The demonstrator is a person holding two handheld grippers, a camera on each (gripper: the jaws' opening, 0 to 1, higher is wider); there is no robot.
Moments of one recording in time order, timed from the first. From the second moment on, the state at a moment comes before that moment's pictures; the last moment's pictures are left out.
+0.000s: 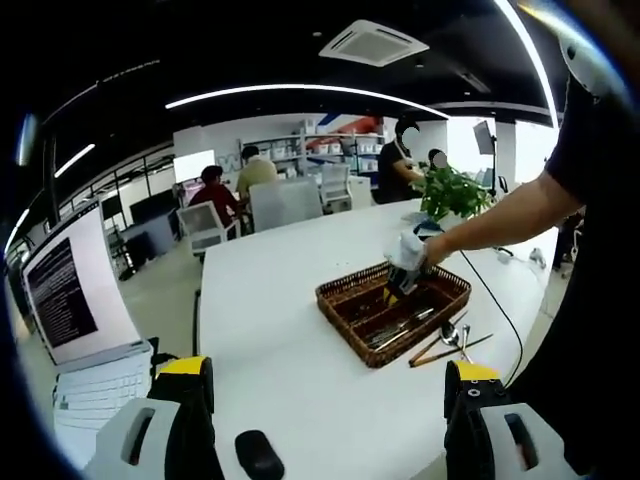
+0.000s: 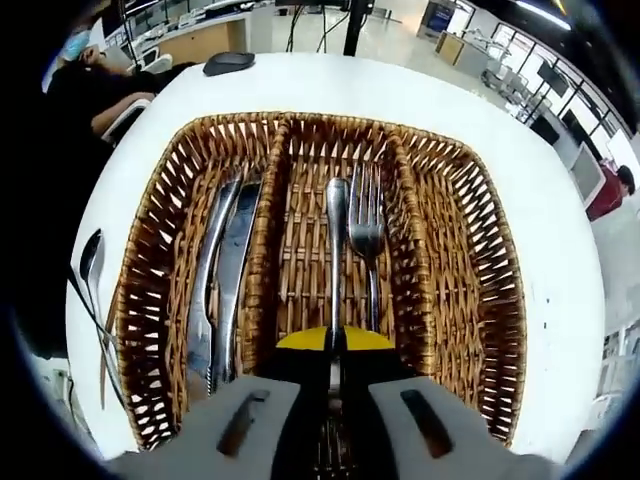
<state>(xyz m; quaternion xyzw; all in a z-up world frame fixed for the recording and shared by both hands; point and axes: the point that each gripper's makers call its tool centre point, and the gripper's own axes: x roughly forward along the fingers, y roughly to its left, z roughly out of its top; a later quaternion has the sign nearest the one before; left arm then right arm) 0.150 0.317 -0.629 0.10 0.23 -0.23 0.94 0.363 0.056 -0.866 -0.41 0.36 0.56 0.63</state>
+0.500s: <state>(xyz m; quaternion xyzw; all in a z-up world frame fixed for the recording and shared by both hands) 0.159 0.302 -0.626 0.10 0.22 -0.25 0.94 0.366 0.059 -0.795 -0.38 0.23 0.55 0.70</state>
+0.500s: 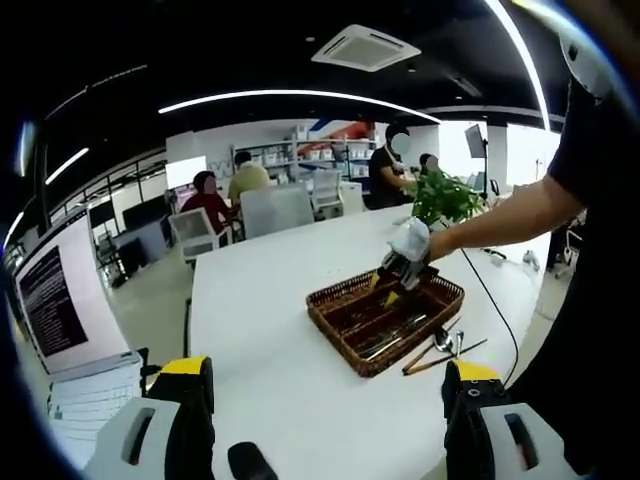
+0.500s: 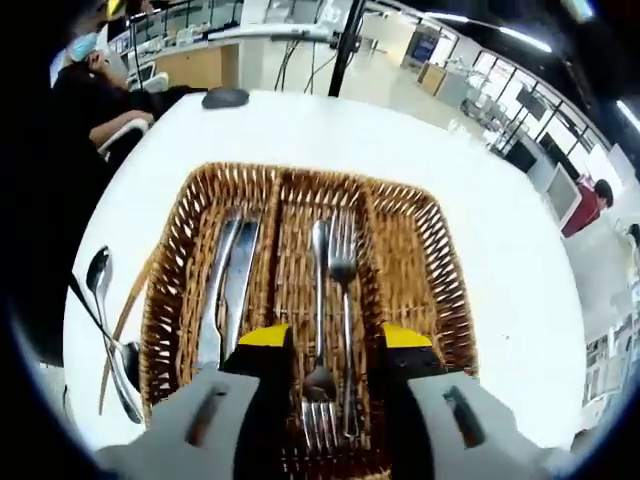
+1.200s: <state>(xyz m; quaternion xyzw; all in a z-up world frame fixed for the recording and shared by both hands) 0.208 0.243 -0.615 0.08 0.16 -0.32 0.93 0.311 -0.037 -0.652 -0.20 0.18 0.34 0.90</state>
